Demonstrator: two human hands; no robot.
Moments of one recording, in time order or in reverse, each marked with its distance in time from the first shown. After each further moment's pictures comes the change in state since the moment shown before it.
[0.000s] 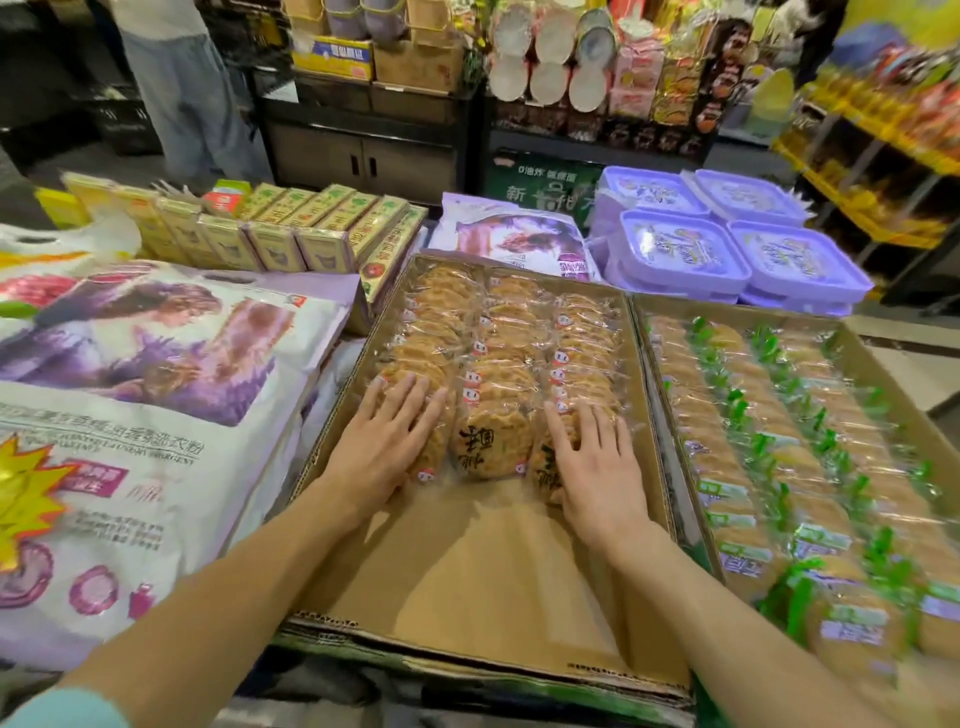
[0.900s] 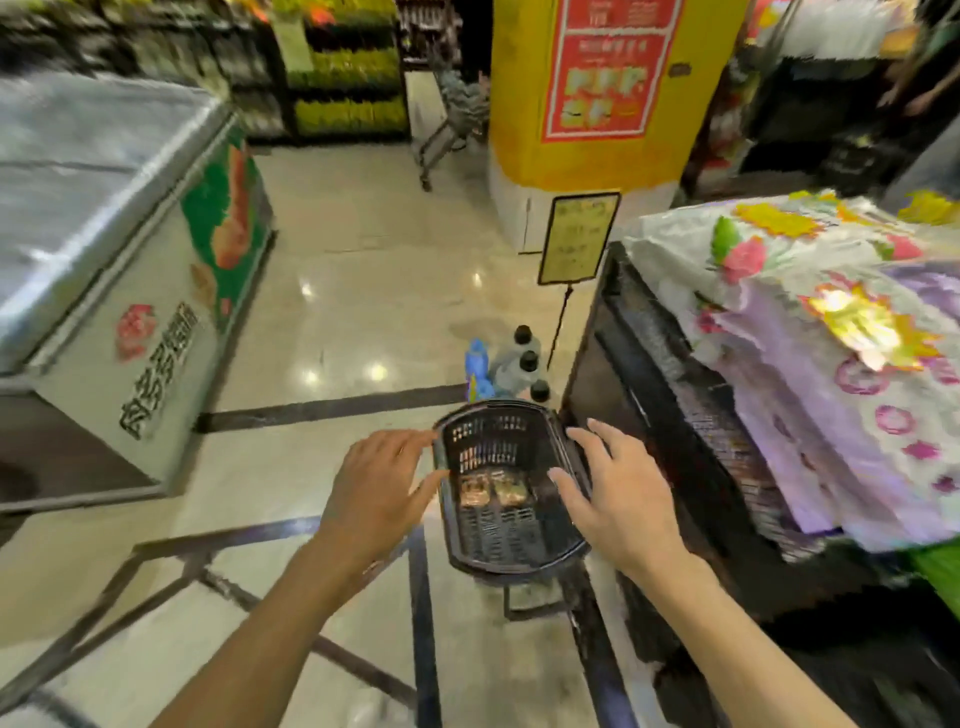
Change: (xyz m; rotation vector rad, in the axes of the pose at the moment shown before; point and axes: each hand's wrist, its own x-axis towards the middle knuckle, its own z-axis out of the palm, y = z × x) left_hand -0.718 0.133 -0.115 -0.103 0.115 -1.466; right_hand -0.337 -0.450 -0.051 0.518 0.090 -1.200
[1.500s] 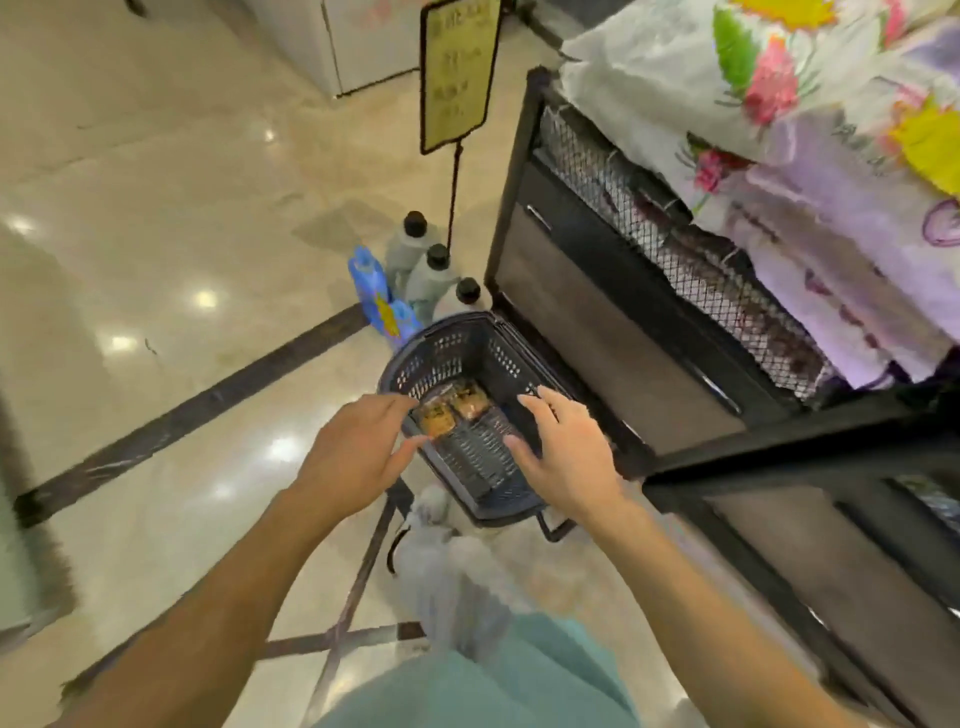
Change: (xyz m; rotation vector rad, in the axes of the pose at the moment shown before) left_hand 0.186 -0.203 0.114 -0.167 -0.504 0.438; right_hand 0.134 -0.089 0.179 0.022 -0.251 0.508
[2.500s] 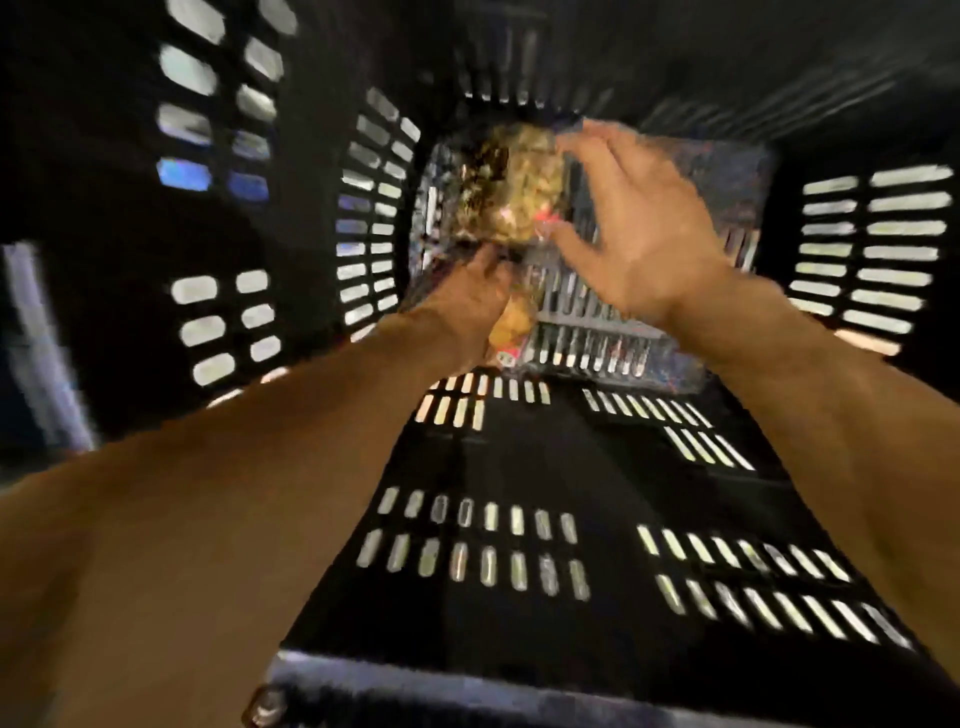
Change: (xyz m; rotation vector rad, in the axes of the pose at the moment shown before) left_hand 0.376 -0.248 0.608 0.443 -1.049 0.537; right_hand 0.346 0.203 0.575 0.351 -0.090 0.587
